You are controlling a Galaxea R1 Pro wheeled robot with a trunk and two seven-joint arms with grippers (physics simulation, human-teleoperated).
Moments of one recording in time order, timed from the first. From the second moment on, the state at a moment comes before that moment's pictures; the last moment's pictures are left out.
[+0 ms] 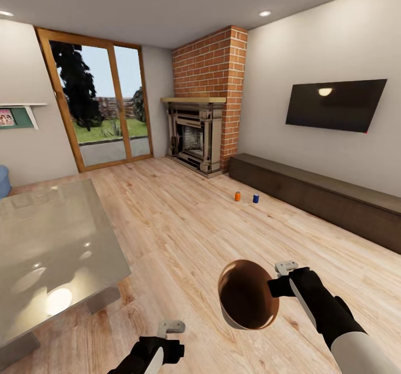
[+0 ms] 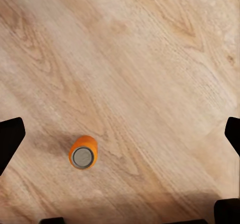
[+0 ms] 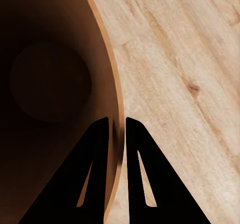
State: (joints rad) left arm -0.34 -0.14 -0.26 -0.71 0.28 0.54 0.21; right arm -0.56 -0.16 0.12 -0.91 0.03 0.84 0.20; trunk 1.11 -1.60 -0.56
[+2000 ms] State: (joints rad) left arm -0.34 -0.13 -0.26 -0.70 0.30 0.48 0.20; right arm -0.56 -0.15 0.19 -0.91 0.02 0.84 0.20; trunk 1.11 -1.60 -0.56
